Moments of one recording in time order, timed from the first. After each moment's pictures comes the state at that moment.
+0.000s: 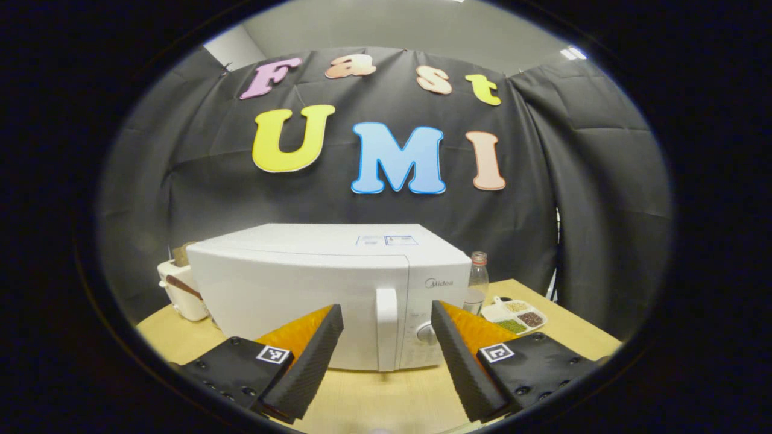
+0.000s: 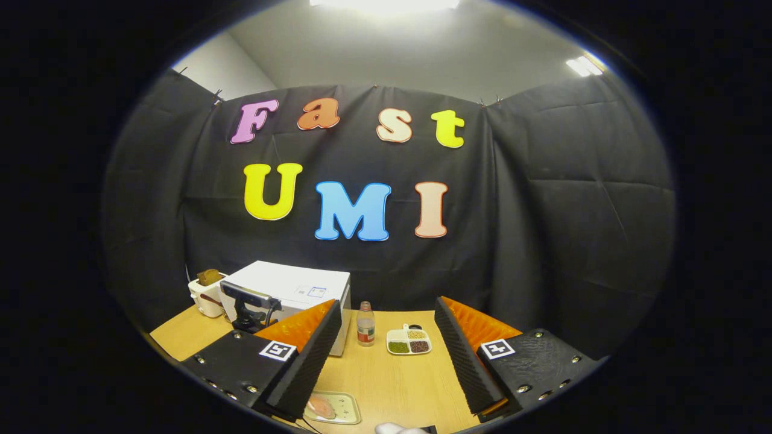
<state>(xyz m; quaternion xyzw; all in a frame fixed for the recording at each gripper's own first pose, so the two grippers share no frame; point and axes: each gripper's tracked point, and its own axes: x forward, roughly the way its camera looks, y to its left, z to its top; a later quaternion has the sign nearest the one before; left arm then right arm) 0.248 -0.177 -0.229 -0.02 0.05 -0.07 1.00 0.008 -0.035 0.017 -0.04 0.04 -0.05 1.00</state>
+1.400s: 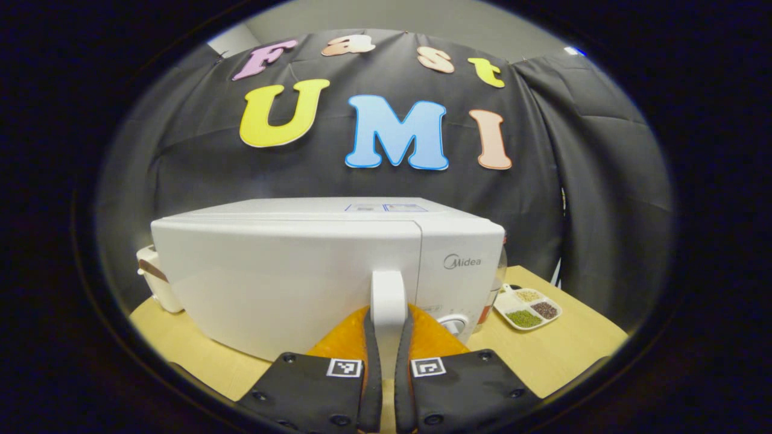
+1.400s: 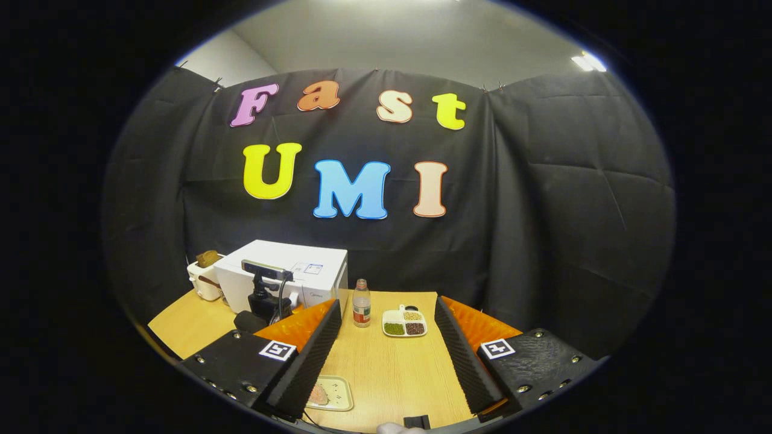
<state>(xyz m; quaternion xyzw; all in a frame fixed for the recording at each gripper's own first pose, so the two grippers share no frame) 0.293 -0.179 -0.273 -0.03 0.09 -0.09 0.99 -0.004 -0.040 -0.011 -0.04 0.09 -0.04 0.99</state>
